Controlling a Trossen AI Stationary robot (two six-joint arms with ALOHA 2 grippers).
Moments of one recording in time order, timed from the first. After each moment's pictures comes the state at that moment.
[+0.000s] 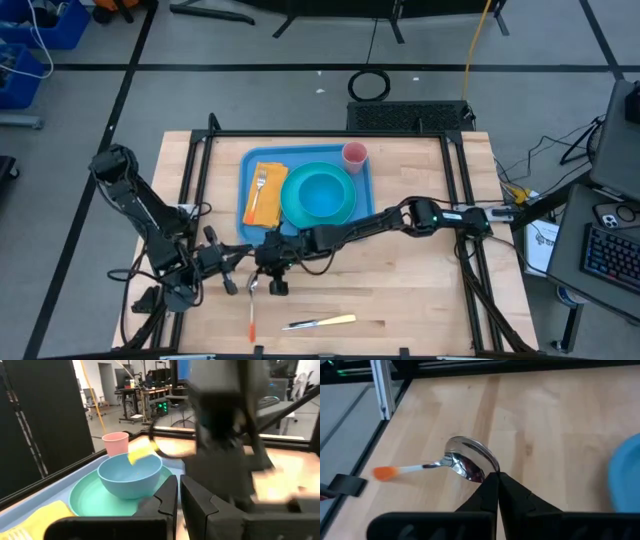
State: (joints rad) left arm -1.03 1.22 0.50 0.11 -1.44 -0.61; right arm 0.18 2.44 2.04 -0.23 -0.13 0.17
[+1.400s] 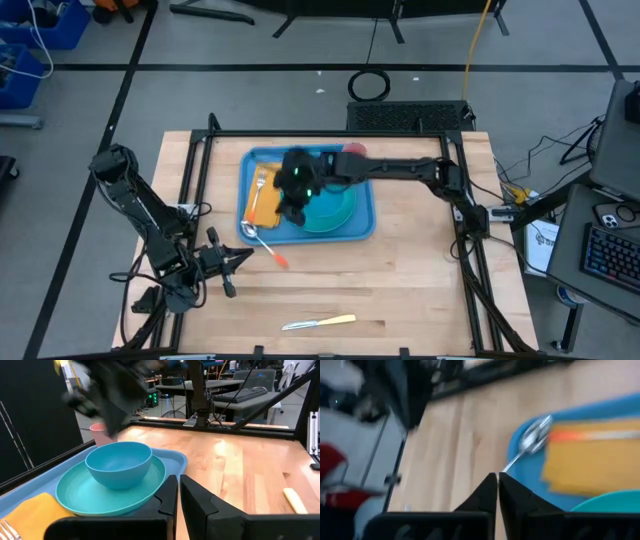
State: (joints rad) left arm -1.04 1.22 0.50 0.04 -1.37 -0.68; right arm -0.12 2.14 1.97 -0.55 -0.45 0.20
